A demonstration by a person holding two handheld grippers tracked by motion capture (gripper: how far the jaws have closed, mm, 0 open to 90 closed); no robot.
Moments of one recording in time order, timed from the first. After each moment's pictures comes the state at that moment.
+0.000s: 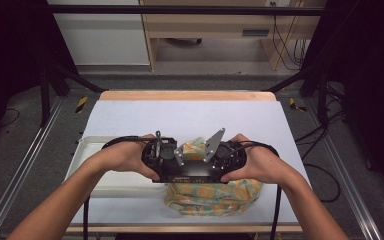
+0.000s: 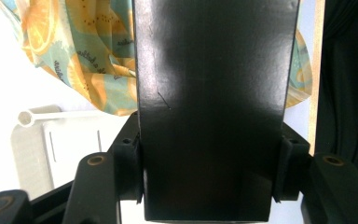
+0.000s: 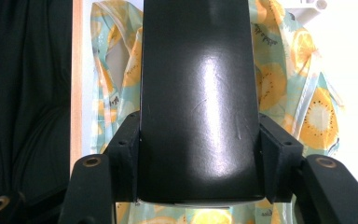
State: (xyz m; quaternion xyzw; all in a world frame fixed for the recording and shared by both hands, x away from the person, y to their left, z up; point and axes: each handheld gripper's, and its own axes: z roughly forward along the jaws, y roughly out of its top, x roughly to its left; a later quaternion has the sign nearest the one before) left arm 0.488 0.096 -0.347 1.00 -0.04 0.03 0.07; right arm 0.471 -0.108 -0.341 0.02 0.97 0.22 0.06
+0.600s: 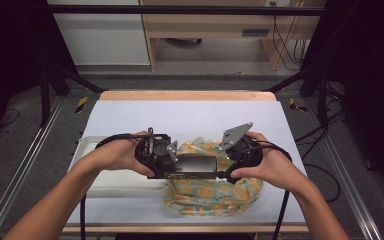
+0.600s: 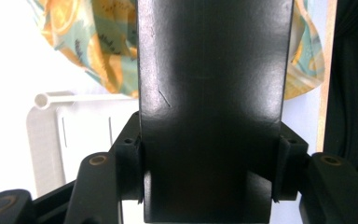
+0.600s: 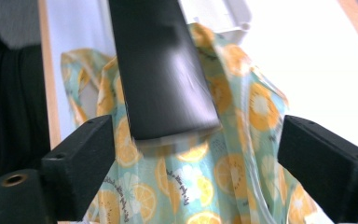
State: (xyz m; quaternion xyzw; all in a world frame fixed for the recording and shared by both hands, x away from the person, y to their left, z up) left arm 0.494 0.115 -0.341 1.00 -0.02 0.04 0.08; right arm 0.465 -0.148 -0.329 0.13 0.93 0.32 0.12
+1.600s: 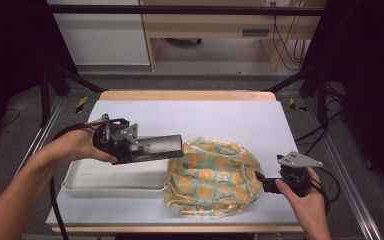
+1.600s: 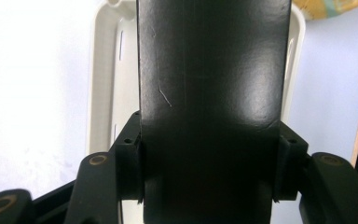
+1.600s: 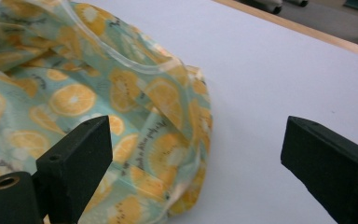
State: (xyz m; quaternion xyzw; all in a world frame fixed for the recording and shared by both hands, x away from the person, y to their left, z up) left arm 0.513 0.213 -0.317 0.99 0.03 0.10 0.10; right arm 0.414 -0.267 -0.405 0.42 0.77 0.39 0.27
